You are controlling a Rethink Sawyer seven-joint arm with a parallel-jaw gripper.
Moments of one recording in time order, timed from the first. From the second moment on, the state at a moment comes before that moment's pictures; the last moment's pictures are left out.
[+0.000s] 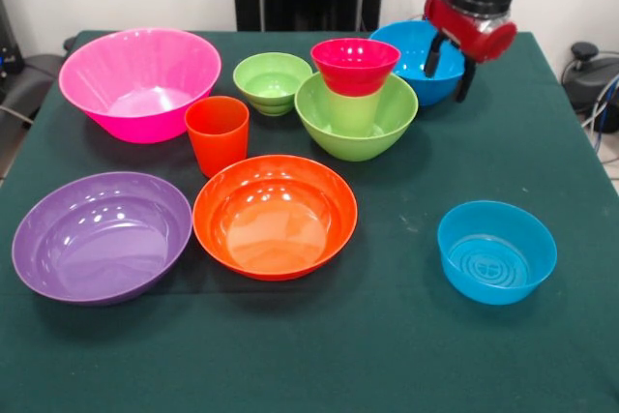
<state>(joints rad) 0.25 -0.49 -0.30 1.80 0.45 0.36 2.46</state>
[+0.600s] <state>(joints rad) 0.24 -0.41 -0.26 1.85 0.51 0.26 2.46</state>
